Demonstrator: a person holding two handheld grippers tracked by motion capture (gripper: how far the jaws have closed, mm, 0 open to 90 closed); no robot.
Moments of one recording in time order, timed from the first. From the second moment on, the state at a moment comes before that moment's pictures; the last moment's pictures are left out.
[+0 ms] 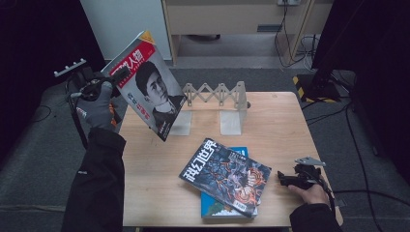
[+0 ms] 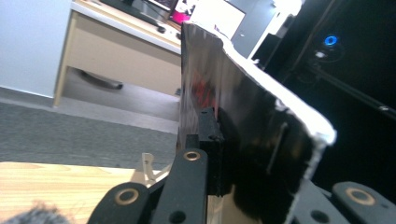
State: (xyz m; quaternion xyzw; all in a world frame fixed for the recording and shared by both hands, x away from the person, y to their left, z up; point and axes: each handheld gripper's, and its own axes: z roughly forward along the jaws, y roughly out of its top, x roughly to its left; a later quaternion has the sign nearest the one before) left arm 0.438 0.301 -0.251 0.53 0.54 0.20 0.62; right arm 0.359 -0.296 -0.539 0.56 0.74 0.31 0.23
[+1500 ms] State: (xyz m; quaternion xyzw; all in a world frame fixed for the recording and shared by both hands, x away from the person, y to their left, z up) left arm 0.467 0.267 -0.346 0.57 0.55 0.24 0.56; right arm 0.360 -0.295 -0.539 0.55 0.74 0.31 0.22
